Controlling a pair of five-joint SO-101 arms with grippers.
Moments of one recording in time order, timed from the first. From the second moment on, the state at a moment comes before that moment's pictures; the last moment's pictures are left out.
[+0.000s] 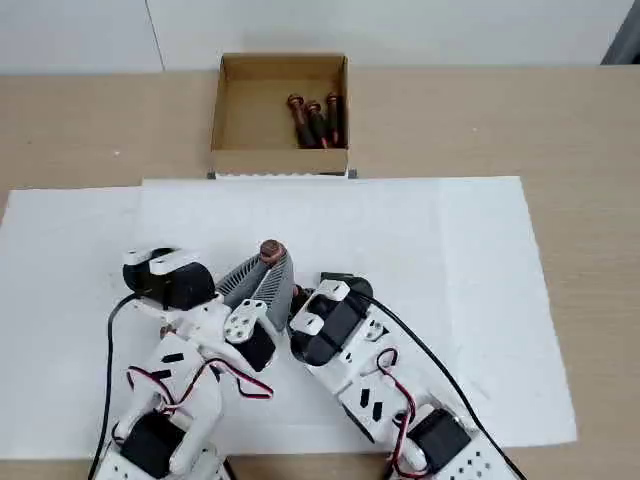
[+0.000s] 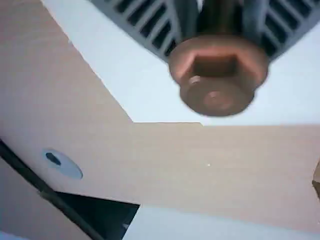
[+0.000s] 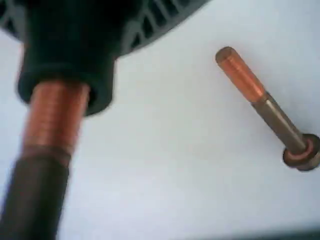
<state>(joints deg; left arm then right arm) 27.2 -103.5 87.3 37.2 32.5 -43.8 -102.9 95.6 33.8 5.2</state>
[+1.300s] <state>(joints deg) 31.7 -103.4 90.9 42.3 21.1 -40.4 -102.9 95.6 34.6 5.3</state>
